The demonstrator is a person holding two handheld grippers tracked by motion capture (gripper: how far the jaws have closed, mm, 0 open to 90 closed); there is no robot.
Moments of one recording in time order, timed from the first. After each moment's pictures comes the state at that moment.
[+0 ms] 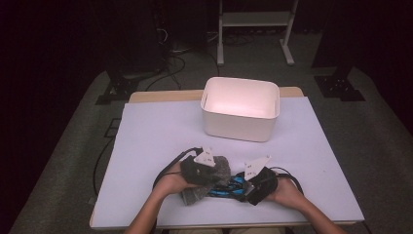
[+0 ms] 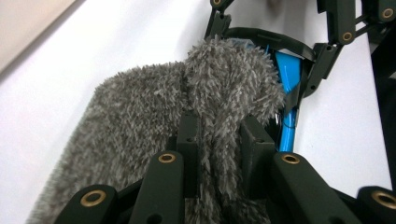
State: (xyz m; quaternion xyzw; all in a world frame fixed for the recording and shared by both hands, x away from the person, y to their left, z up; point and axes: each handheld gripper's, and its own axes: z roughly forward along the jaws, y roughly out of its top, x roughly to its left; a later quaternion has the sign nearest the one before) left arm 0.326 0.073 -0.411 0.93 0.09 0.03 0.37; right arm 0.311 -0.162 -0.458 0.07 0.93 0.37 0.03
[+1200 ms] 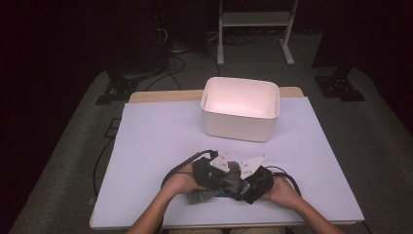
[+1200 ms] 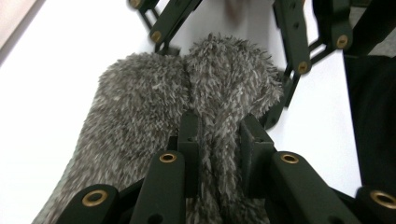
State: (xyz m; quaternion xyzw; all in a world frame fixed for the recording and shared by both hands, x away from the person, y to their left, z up) left arm 0.316 0.050 -0.402 0.95 0.04 0.03 0.31; right arm 0.315 -0.152 -0.459 0.07 0.92 0.38 0.03
